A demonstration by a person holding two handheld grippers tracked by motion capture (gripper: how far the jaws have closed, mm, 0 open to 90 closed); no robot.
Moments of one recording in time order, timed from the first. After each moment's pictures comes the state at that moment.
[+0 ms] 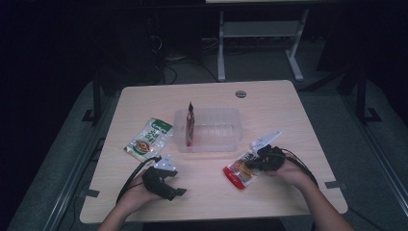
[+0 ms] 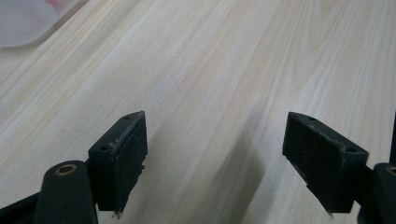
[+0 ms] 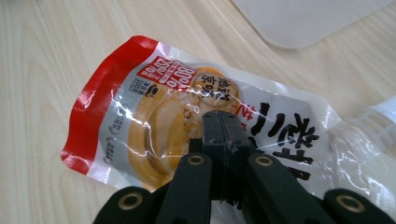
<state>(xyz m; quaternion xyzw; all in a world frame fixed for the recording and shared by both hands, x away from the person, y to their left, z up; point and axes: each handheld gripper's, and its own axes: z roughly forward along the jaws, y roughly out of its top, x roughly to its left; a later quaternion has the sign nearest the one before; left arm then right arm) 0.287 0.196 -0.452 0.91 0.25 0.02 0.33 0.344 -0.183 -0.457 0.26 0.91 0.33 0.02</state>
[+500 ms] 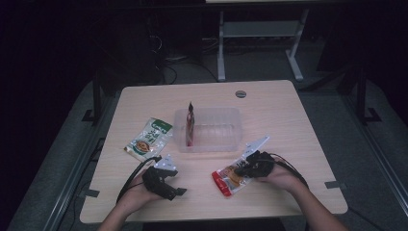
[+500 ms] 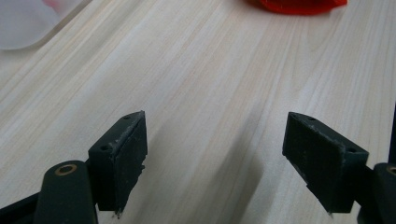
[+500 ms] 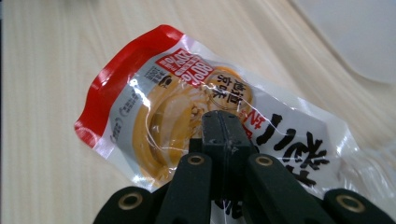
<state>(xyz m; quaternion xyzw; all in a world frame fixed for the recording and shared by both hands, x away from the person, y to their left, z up) 0.287 0.196 -0.450 0.91 0.25 0.02 0.33 0.332 -0.150 -0.460 0.20 0.92 0.34 -0.01</state>
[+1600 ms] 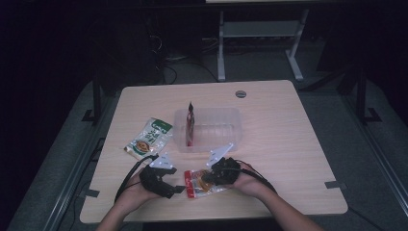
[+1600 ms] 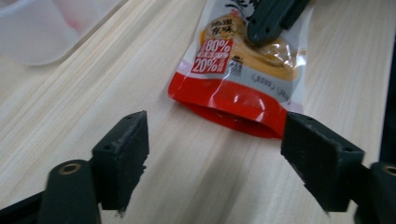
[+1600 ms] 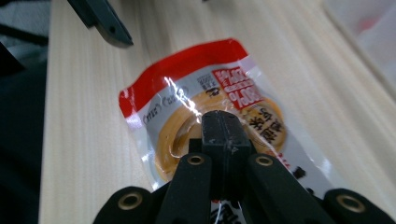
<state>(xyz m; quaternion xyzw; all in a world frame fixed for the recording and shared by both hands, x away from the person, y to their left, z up) 0.285 0.200 -0.439 0.90 0.25 0.04 0.35 0.313 -0.054 -0.452 0.15 0.92 0.37 0.00</state>
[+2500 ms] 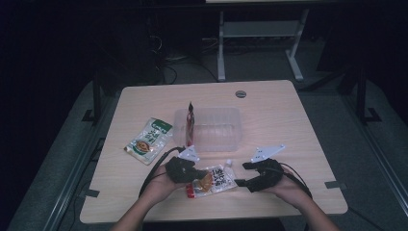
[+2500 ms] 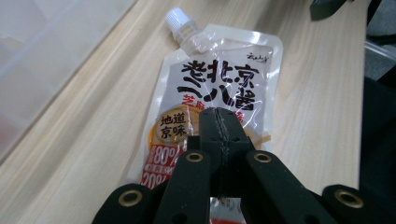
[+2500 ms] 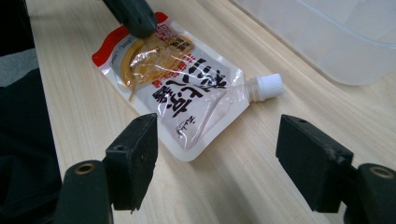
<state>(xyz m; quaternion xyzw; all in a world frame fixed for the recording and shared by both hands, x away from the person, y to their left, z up) 0.304 0.127 -0.432 0.92 0.20 0.01 0.35 0.289 -0.162 -0.436 0.28 0.87 0.40 0.03</state>
